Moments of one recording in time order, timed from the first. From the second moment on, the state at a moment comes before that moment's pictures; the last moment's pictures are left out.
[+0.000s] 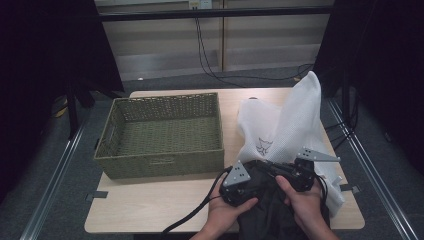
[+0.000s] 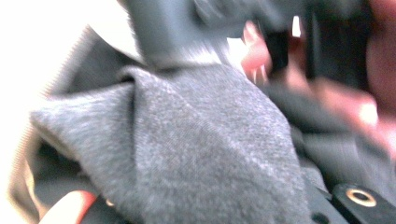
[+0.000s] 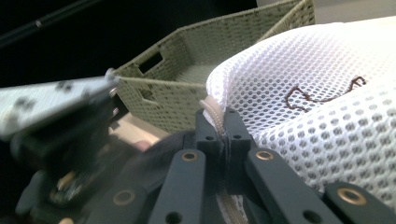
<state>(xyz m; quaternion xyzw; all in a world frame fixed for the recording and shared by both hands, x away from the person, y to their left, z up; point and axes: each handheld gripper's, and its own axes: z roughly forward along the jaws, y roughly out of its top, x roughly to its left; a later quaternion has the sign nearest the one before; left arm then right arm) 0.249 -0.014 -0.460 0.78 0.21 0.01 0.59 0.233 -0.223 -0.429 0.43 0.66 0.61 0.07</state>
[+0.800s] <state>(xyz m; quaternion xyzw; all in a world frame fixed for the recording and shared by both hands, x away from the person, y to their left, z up) 0.278 0.027 -0.475 0.82 0.26 -0.09 0.51 0.232 -0.243 -0.436 0.46 0.64 0.61 0.08</state>
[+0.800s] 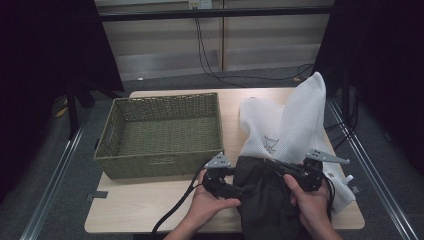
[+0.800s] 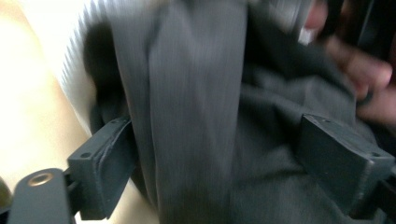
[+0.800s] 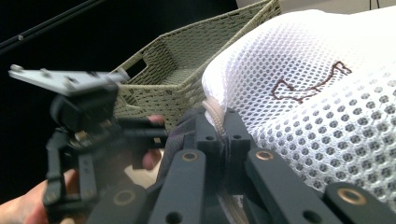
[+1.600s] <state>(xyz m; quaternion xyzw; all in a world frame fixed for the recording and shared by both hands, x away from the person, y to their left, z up) 0.268 -0.030 -0.444 0.73 0.24 0.03 0.64 0.212 -0.238 -0.406 0.42 0.63 0.64 0.09</state>
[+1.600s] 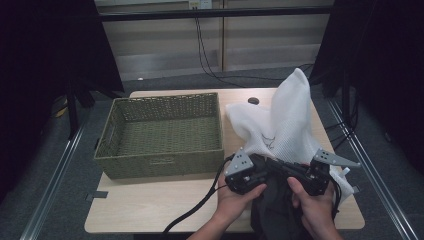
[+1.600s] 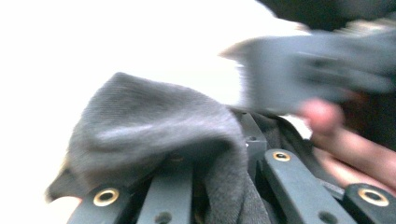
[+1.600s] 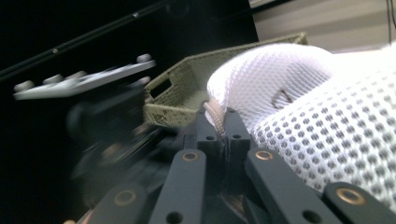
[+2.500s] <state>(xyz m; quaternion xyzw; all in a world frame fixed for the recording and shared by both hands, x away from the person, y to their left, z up) 0.252 -0.018 -0.488 0.83 0.25 -0.03 0.50 0.231 -0.235 -0.442 0.47 0.64 0.60 0.08</state>
